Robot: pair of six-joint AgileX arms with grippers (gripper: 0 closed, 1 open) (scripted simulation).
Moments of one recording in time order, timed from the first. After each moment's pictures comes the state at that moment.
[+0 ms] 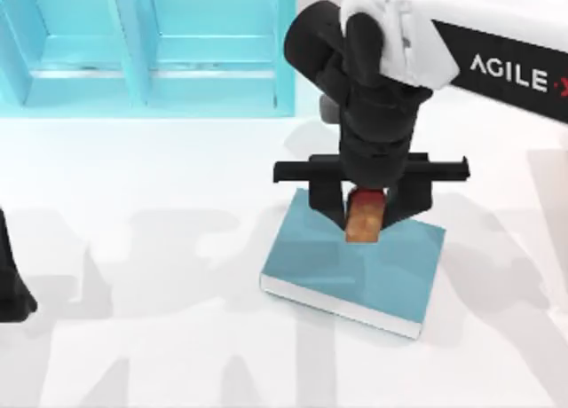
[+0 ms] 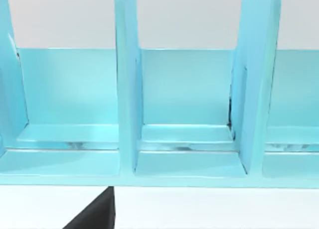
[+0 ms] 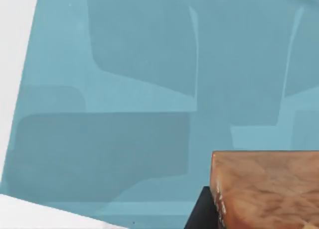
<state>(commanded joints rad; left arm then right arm) 0.00 0.00 0.00 0.00 0.00 0.00 0.66 2.13 1.78 -1.23 0.01 0.69</state>
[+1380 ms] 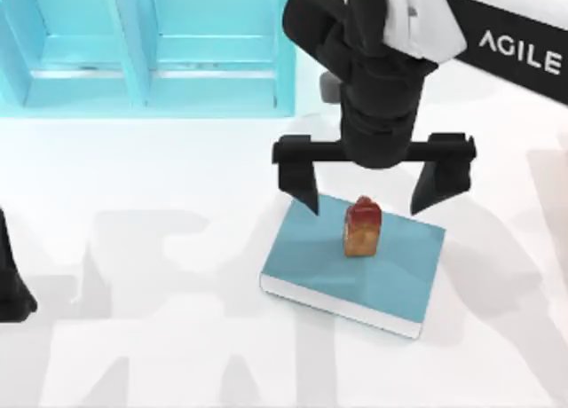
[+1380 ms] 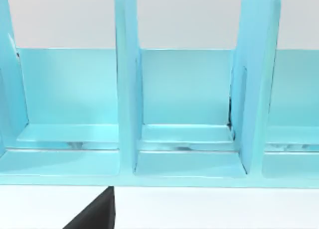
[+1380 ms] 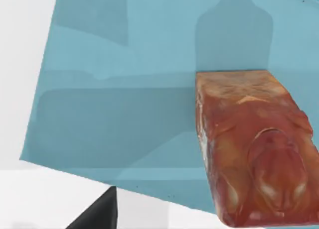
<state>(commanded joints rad) 0.00 0.00 0.00 0.00 0.00 0.00 0.66 2.12 1.88 -1.34 0.01 0.69</state>
